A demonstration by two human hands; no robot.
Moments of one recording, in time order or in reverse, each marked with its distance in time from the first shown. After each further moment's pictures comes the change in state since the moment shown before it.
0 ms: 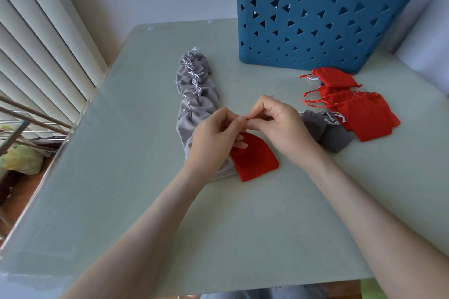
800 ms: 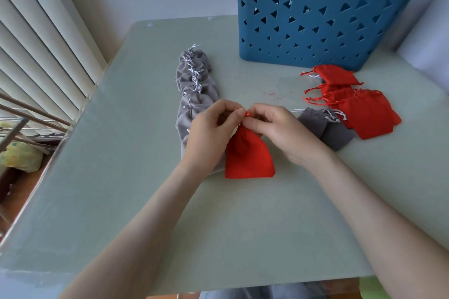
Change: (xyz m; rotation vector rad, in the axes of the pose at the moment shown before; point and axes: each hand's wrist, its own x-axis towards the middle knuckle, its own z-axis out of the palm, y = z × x) left_hand 0.002 0.002 -0.005 0.082 0.017 0.213; right_hand -0.002 -0.003 0.002 0.178 -0.192 0.155
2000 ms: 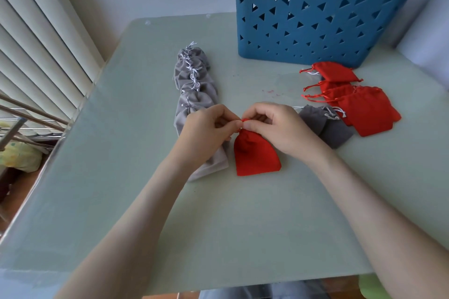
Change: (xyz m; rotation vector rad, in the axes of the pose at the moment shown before) left_hand 0.007 -0.004 -0.013 0.303 -0.132 -0.038; right_hand 0.000 0.004 -0.008 -0.337 0.056 -0.104
